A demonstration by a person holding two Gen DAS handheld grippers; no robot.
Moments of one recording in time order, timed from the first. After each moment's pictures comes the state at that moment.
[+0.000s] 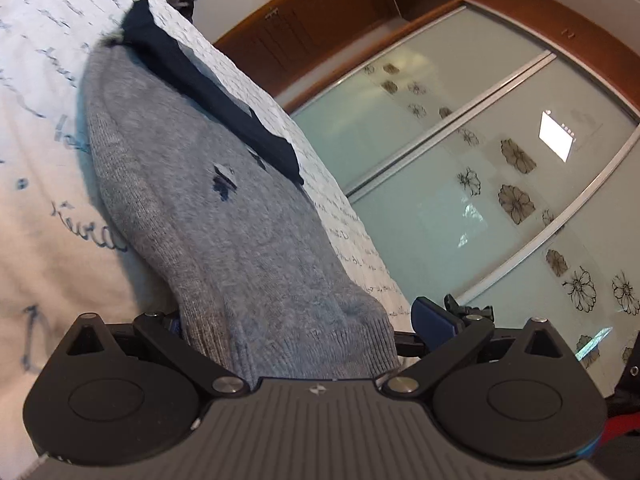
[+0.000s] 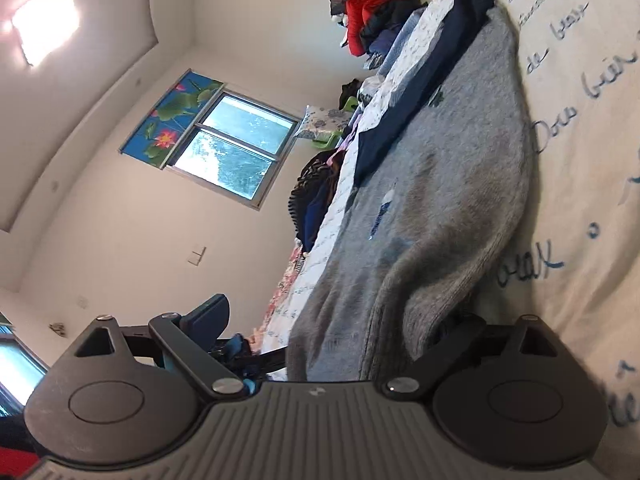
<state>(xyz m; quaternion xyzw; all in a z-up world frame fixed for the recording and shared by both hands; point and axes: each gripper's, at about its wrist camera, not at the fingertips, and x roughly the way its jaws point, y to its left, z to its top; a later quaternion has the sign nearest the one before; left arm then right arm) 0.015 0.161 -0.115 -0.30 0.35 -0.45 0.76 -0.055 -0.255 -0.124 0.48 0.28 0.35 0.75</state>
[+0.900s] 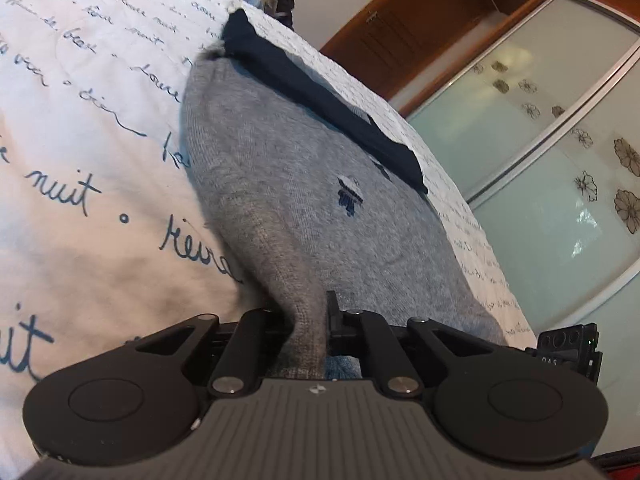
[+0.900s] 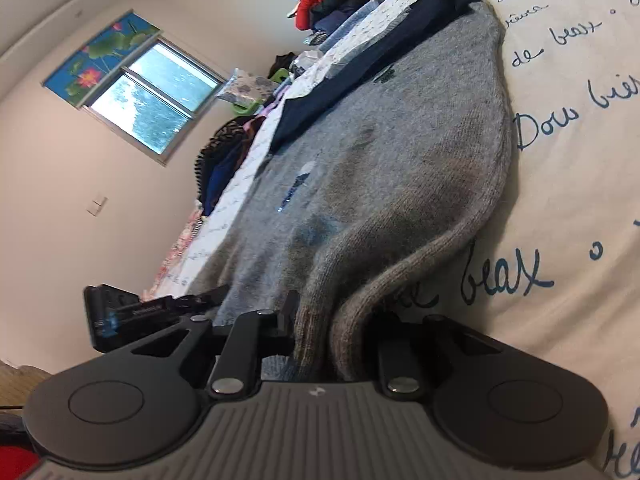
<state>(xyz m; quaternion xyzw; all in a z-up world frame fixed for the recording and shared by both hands) 0.028 0.164 -0.118 -0.24 0.39 -0.29 0.84 -0.044 -0.214 -0.122 0.33 0.36 0.26 0.83</state>
